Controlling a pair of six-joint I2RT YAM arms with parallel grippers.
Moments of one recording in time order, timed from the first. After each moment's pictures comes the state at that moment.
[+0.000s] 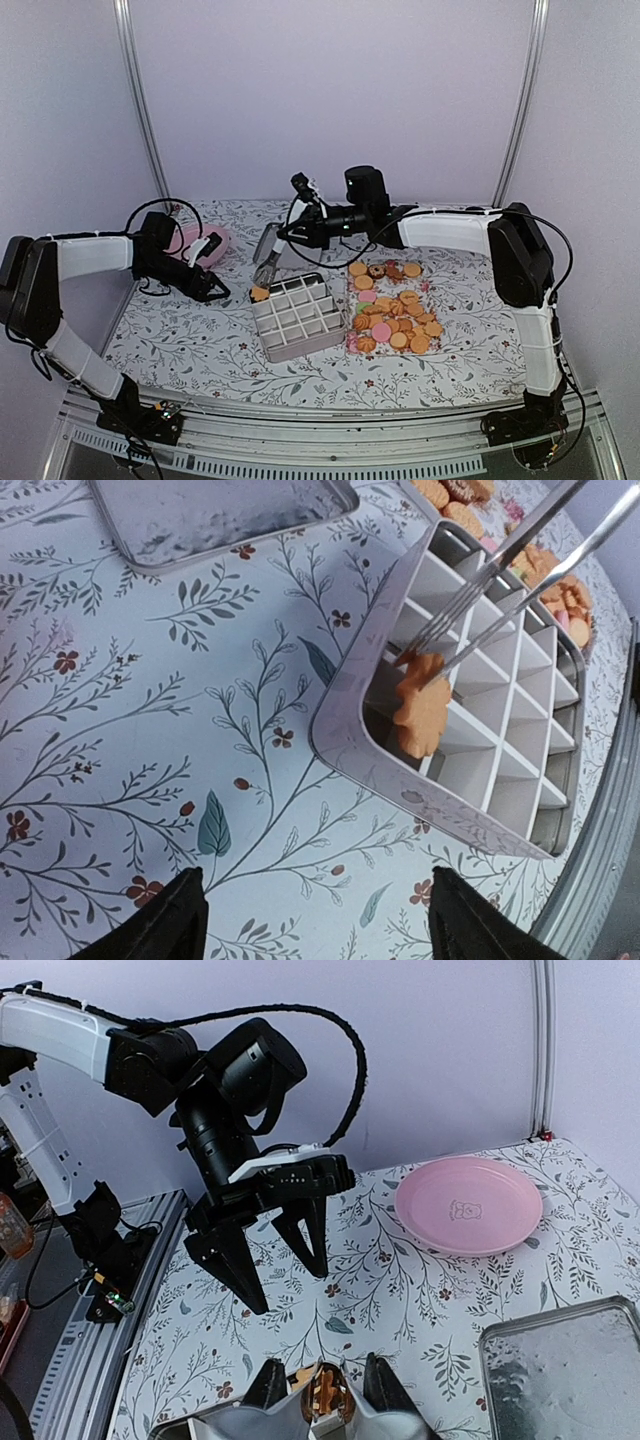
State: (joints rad) left arm -0.14 1.51 0.86 -0.45 0.61 0.31; right arm 0.75 2.21 1.75 0.21 -0.81 0.01
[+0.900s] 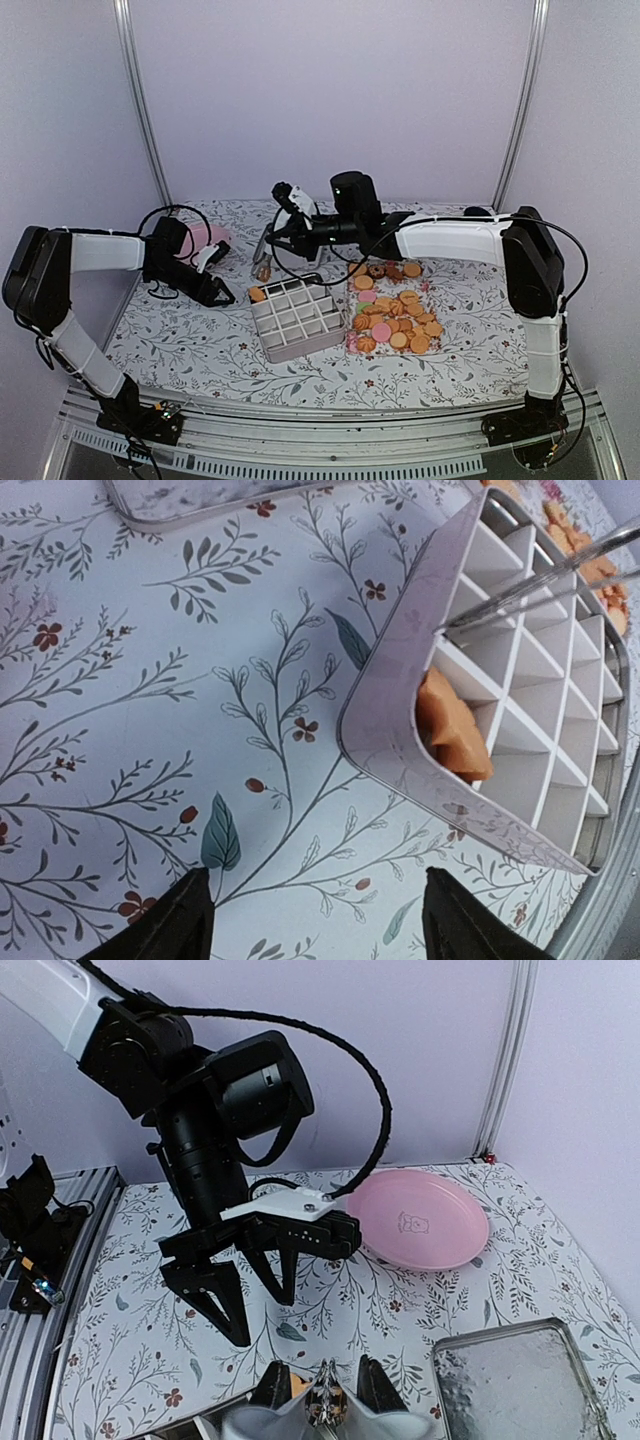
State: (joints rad) left arm -0.19 1.60 0.87 -0.41 0.53 0.27; right arm 0.86 2.11 1.67 0.18 -0.52 -0.18
